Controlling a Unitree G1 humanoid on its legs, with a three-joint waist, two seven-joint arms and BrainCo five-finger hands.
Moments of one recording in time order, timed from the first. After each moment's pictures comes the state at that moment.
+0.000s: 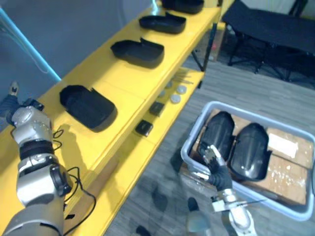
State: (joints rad) left arm -0.85 0.61 0.44 0.83 -0.37 0.04 0.72; right arm 0.29 -0.26 0.19 -0.13 0.23 -0.43 -0.01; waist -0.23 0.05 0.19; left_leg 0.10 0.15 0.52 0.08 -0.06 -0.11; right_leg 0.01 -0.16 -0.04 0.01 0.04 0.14
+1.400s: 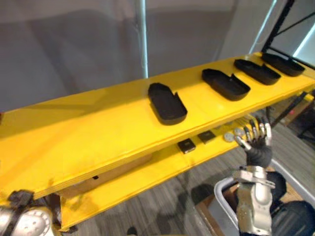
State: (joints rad) left arm 0.29 0.02 0.76 -0.37 0.07 -0.43 0.86; right arm 0.11 -0.05 -0.20 -0.14 0.35 -0.30 0.00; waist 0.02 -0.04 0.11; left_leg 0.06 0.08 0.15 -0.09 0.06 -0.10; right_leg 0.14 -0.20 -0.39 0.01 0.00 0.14
